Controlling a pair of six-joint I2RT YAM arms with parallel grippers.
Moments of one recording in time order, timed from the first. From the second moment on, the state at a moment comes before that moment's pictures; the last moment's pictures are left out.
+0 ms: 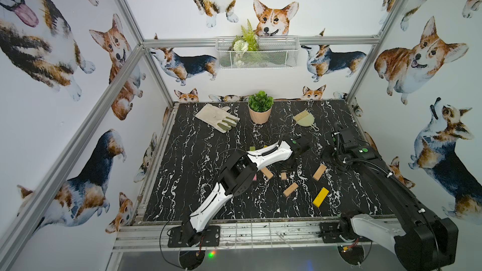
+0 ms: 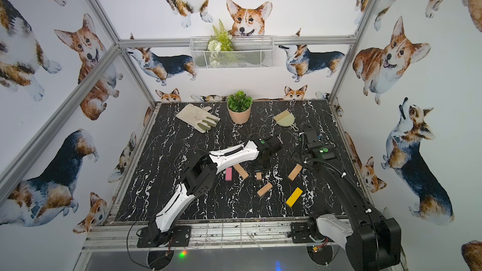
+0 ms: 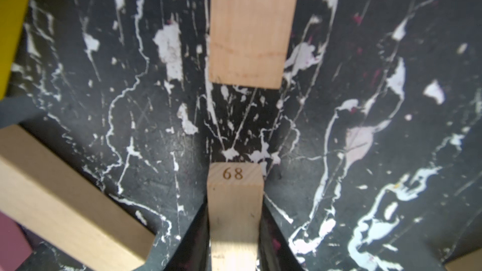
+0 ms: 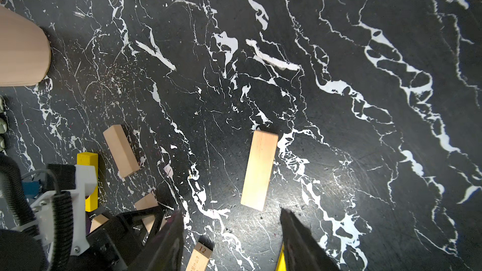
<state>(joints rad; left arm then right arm) -1.02 2.38 2.02 -1.15 -0.06 -1.06 0.26 1.09 0.90 -0.90 0.09 0.79</state>
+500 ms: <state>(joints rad) -0.99 2.42 2.13 -1.21 -0.09 -1.02 0.26 1.09 0.90 -0.89 0.08 0.79</state>
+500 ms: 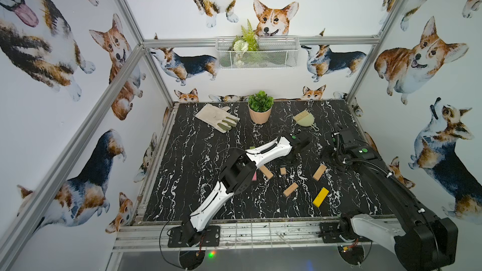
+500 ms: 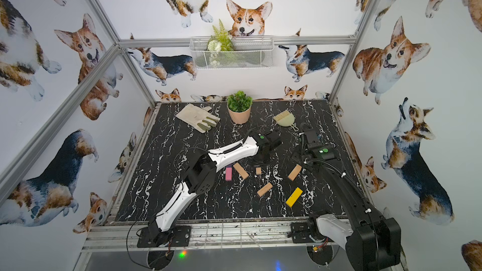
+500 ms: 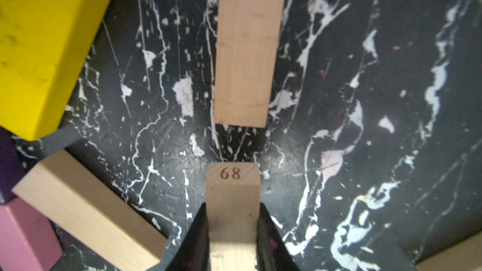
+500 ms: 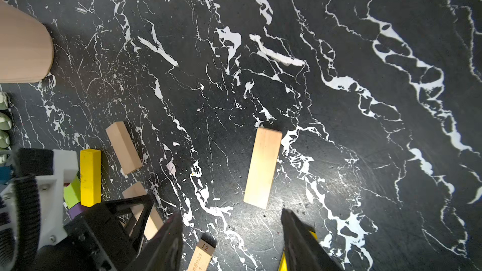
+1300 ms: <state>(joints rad) -0.96 2.51 2.25 -1.26 -0.05 -0.98 0.26 1.10 0.90 -0.88 0.07 0.80</state>
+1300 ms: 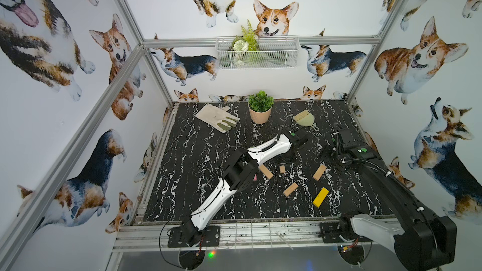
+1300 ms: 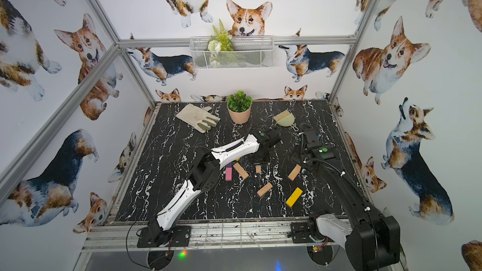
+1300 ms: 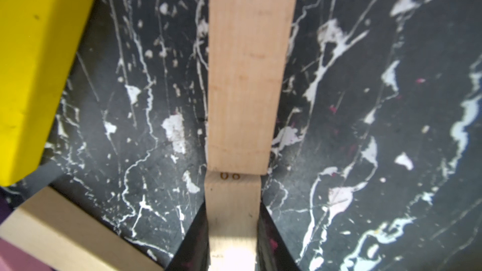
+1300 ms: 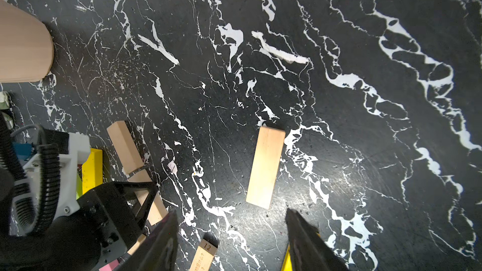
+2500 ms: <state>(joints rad) -0.94 2.53 2.28 -1.27 -0.01 -0.98 0.26 1.11 0.89 -0.88 0.04 0.80</state>
